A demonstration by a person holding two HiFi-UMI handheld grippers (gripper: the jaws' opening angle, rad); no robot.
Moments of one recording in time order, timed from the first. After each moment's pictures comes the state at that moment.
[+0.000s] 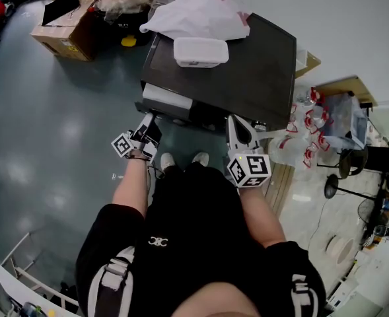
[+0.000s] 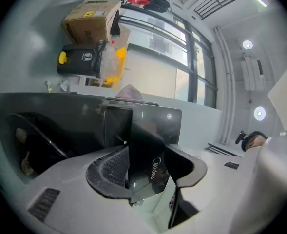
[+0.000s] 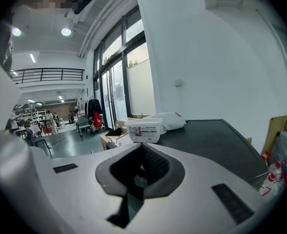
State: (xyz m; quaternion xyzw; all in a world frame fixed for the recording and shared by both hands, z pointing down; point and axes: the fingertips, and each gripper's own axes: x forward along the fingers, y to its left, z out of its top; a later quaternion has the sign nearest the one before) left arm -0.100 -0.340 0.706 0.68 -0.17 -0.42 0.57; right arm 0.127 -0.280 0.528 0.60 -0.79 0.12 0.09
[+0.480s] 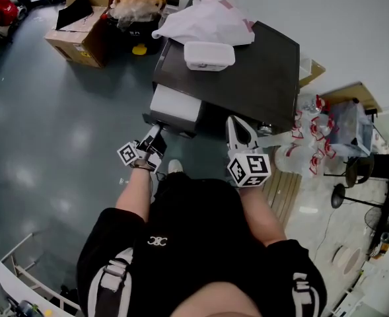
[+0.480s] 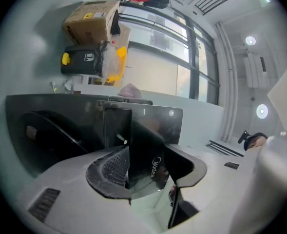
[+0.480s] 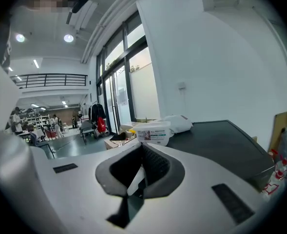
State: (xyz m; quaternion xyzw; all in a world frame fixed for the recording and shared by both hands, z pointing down) left arm -0.115 -0.297 0.708 0.69 -0.16 -0.39 0.58; right arm 0.099 -0.270 0.521 0.59 -0.80 0.11 0.06
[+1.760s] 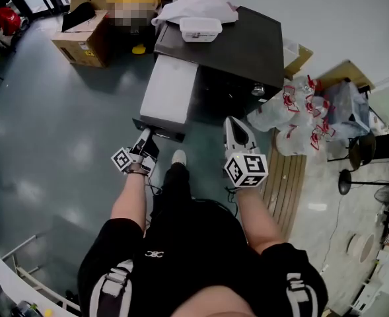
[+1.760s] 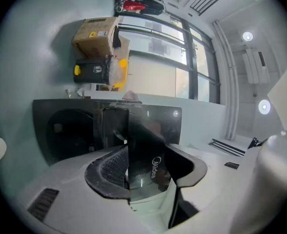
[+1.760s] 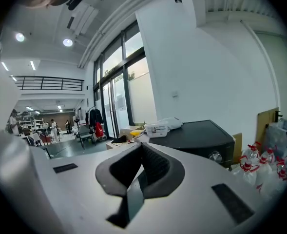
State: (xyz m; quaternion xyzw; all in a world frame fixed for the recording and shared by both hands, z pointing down) left arm -0.177 -0.140 0.707 0.69 -0.21 -0.38 0.58; right arm 0.076 -0.091 0.503 0.62 -0.78 0.10 0.03
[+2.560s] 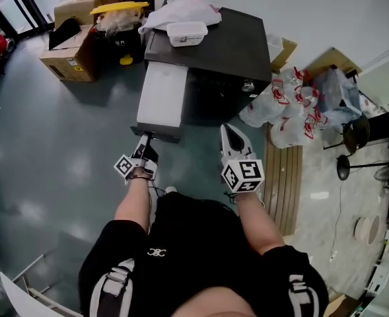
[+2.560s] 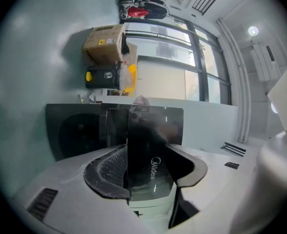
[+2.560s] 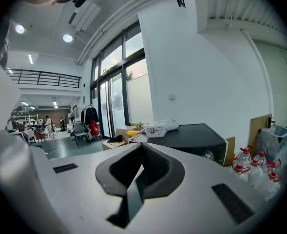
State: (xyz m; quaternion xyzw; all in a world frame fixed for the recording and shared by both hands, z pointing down) left arm -0.183 -0.145 0.738 0.66 -0.26 -0.36 0.60; right arm 0.065 -0.057 0.495 0.64 -0.76 0.09 0.04
